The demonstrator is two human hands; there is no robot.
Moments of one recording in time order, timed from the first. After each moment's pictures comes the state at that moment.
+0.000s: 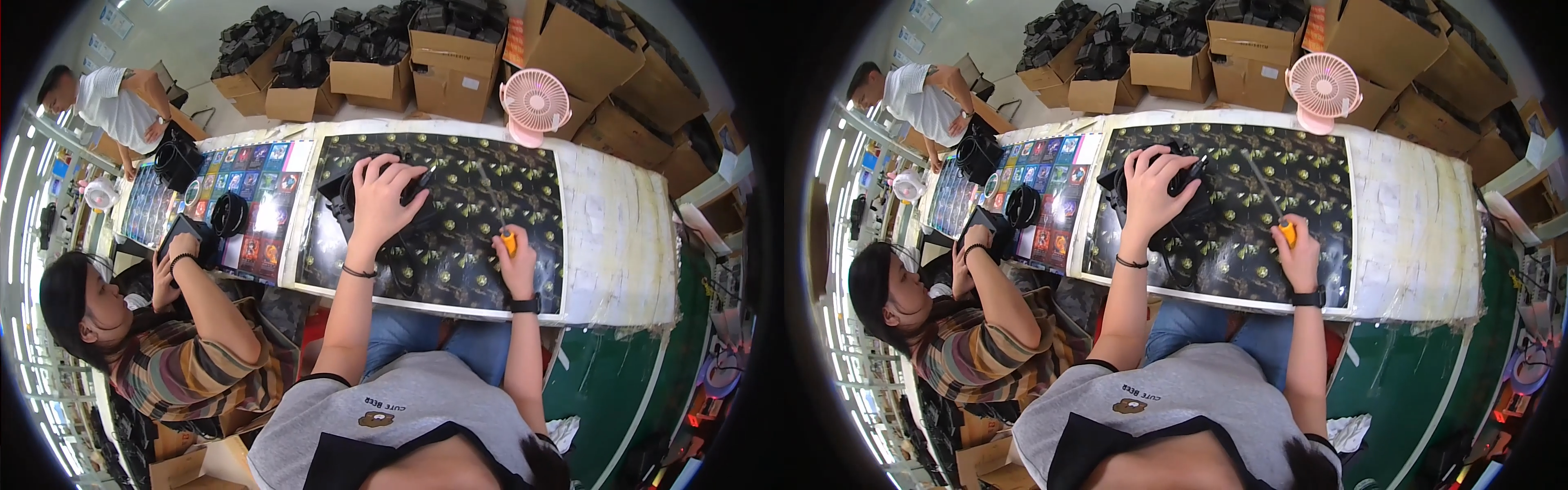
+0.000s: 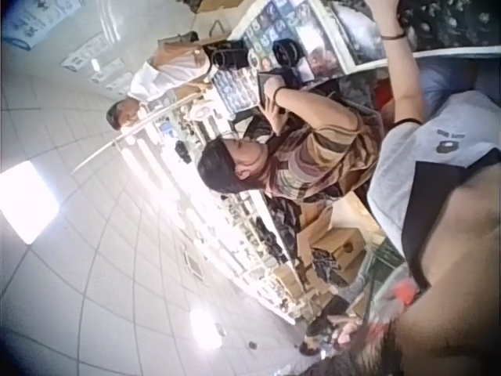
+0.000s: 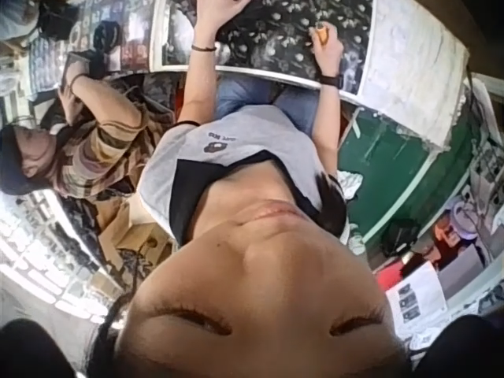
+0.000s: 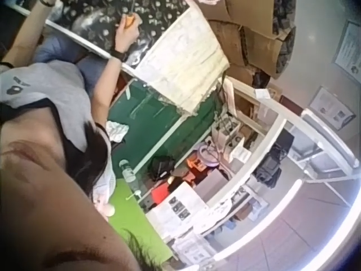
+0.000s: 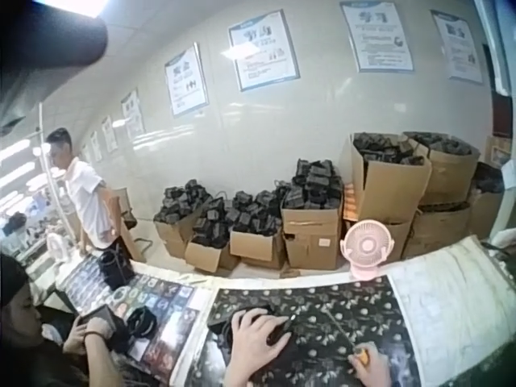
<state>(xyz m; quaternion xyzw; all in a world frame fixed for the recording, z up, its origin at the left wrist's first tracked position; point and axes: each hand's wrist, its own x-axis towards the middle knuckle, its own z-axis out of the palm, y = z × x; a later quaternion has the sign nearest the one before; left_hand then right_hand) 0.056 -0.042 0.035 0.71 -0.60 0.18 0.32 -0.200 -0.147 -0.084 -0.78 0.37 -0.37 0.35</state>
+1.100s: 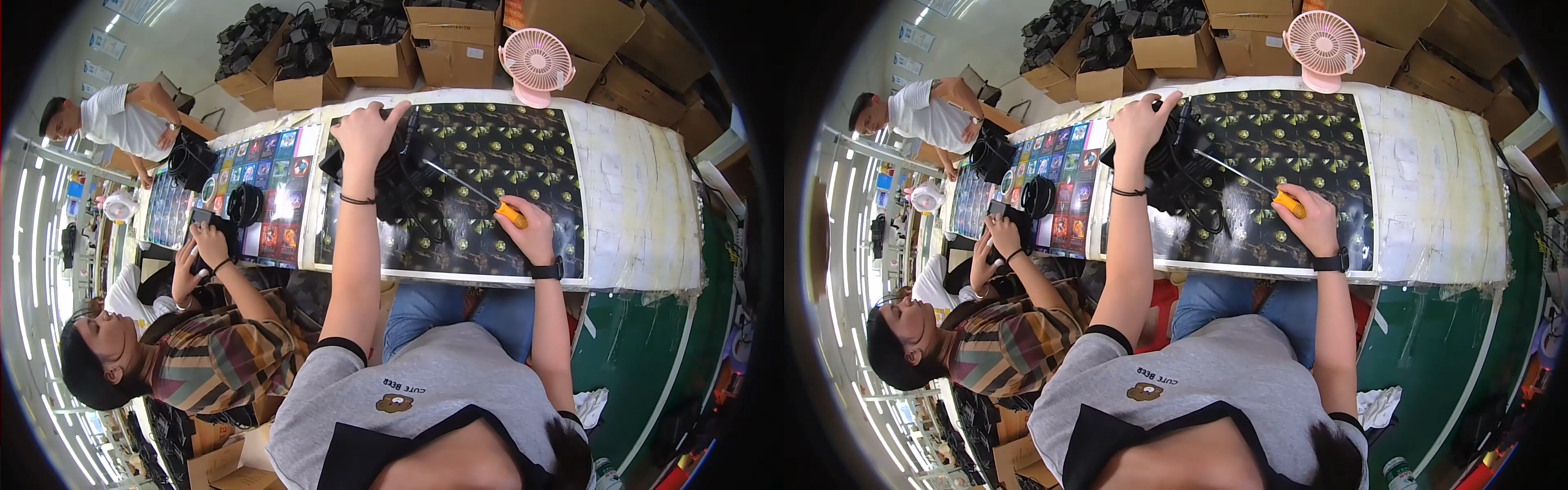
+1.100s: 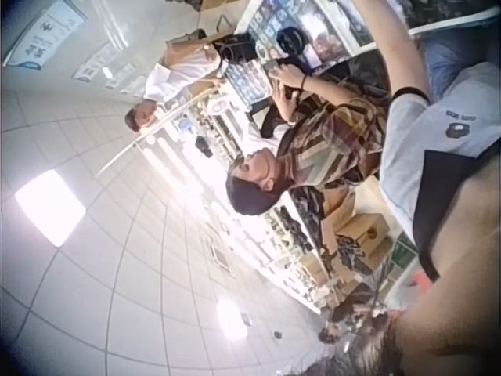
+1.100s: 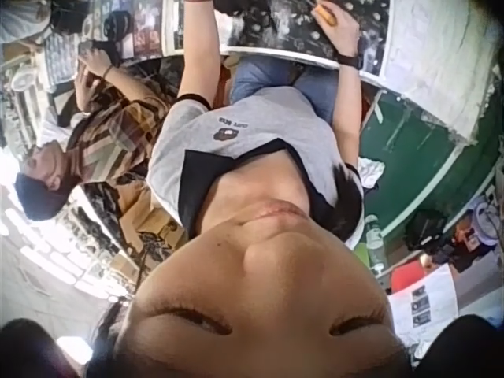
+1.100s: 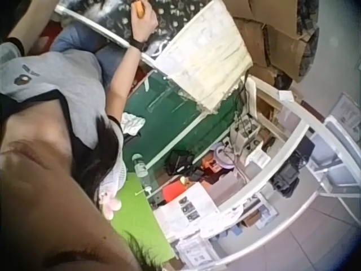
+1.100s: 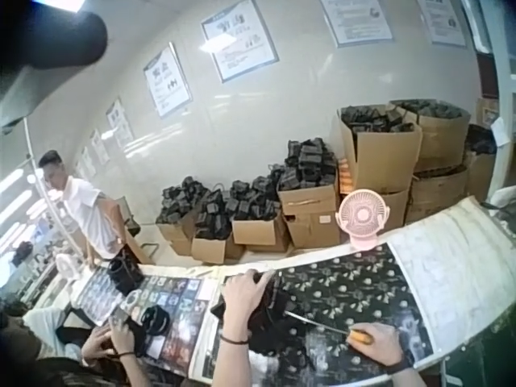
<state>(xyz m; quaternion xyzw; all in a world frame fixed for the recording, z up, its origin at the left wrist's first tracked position) 0.113 -0.096 0.049 0.91 -0.37 0.15 0.11 -0.199 -0.152 -0.061 -0.82 0.26 -0.41 0.30</state>
